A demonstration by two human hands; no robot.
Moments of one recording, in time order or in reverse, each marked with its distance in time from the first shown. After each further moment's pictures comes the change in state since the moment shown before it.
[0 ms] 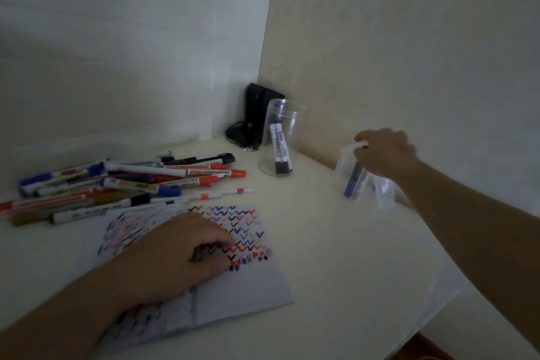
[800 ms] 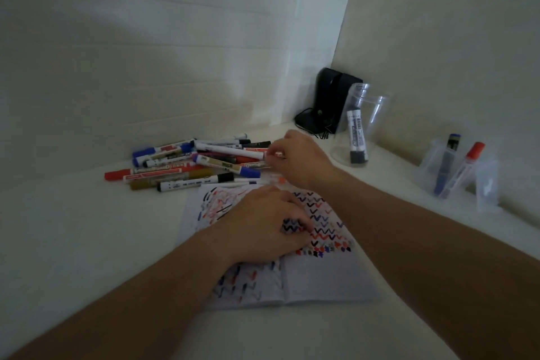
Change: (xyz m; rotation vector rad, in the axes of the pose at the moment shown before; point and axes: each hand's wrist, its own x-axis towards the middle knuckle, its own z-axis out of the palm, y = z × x) left_hand 0.010 -0.007 0.000 0.013 0.120 0.020; right_hand -0.073 -0.263 0.081 0.344 -0.109 -0.661
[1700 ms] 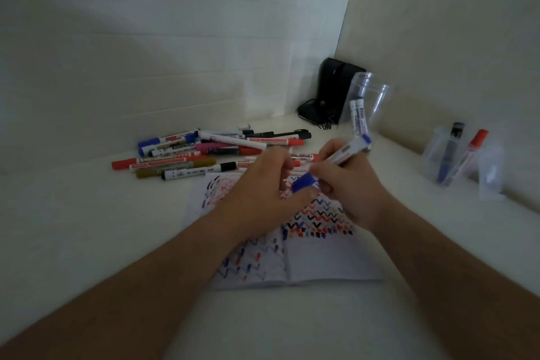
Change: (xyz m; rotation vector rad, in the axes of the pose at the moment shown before) left_hand -0.001 0.011 -0.008 -0.285 0.255 -0.190; right_hand -0.106 0.006 -0.030 1.189 0.080 0.149
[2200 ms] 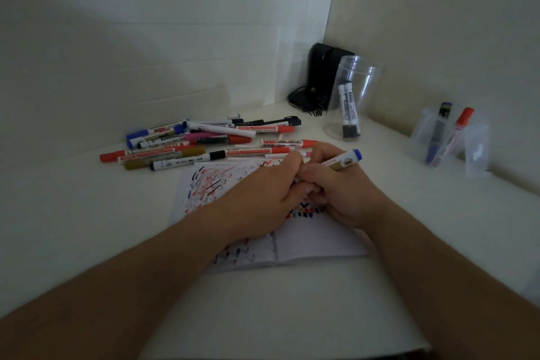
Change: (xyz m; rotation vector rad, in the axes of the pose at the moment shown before) left_hand -0.008 0.017 0.012 0.125 -0.219 0.156; right_hand -0.026 0.013 -0.001 0.257 -0.115 0.084
